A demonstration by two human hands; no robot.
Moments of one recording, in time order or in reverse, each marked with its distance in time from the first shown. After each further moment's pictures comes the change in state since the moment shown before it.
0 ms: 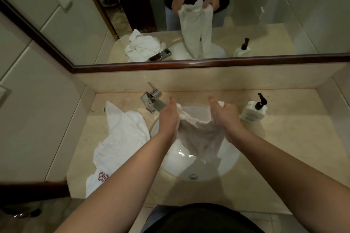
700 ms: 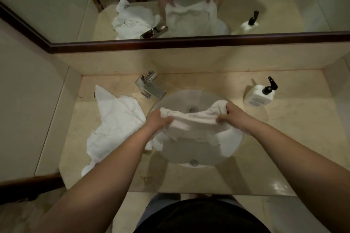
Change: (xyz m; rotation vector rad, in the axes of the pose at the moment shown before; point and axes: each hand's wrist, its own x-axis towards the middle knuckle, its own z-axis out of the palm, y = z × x) left_hand 0.101 -0.085 -0.058 0.579 -0.255 -0.047; right_hand 0.064 0.082 -0.016 -0.508 -0.314 0.140
